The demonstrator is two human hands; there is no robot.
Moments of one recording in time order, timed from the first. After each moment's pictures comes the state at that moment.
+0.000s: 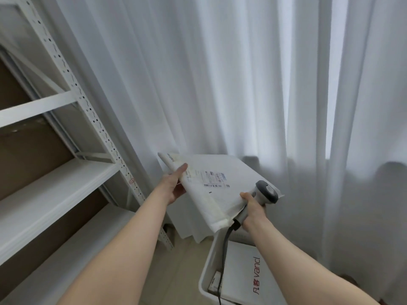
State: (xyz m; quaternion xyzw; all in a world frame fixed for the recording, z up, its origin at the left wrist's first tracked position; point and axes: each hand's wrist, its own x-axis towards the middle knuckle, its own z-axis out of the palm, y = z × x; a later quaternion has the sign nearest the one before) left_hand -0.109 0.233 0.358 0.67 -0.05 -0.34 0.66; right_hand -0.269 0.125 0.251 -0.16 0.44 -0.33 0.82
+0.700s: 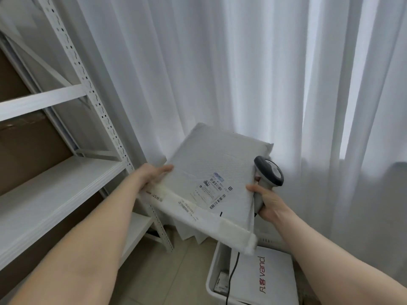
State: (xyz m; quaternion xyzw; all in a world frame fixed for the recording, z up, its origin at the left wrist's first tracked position) left_hand 0.015 0.320 0.395 0.92 -0.20 -0.19 0.29; right_hand -0.247 0.147 0.276 -0.35 0.28 -0.32 0.83
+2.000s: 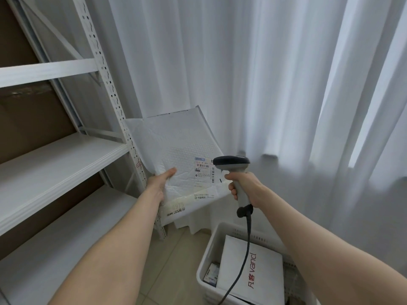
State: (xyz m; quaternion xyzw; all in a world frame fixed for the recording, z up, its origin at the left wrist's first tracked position) left_hand 0.005 0.333 0.313 0.67 0.00 -0.30 0.68; right_hand -0.199 0.180 0.323 -0.56 0.34 -0.15 0.74
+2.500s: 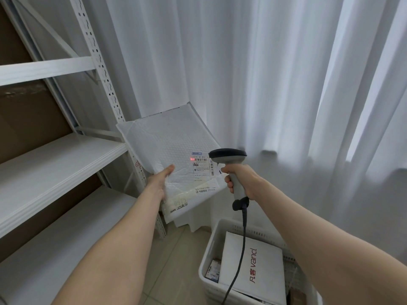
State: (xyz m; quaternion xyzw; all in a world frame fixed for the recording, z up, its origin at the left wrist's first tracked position) left_hand 0.011 0.341 0.310 0.63 0.02 -0.32 0.70; right_hand -0.185 0.194 0.330 -0.55 0.31 -0.15 0.76
